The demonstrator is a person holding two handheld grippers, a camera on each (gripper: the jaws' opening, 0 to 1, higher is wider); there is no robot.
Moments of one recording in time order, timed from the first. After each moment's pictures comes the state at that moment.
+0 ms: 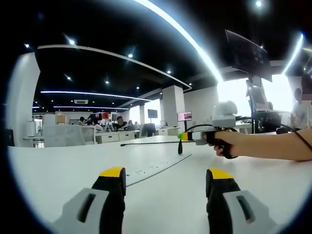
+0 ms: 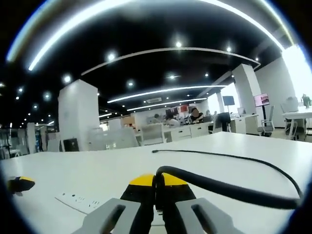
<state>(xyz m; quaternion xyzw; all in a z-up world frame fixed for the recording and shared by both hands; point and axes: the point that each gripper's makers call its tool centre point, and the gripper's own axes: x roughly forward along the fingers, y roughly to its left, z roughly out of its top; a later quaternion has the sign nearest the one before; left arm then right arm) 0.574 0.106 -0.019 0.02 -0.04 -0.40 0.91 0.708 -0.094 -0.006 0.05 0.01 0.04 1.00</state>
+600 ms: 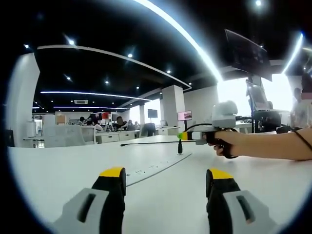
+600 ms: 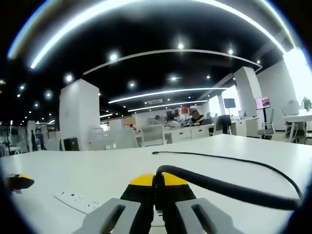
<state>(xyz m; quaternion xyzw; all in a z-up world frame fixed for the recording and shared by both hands) 0.574 0.105 -0.020 0.03 -0.04 -0.40 0.91 0.705 -0.095 -0.006 0.05 0.00 0.04 1.00</state>
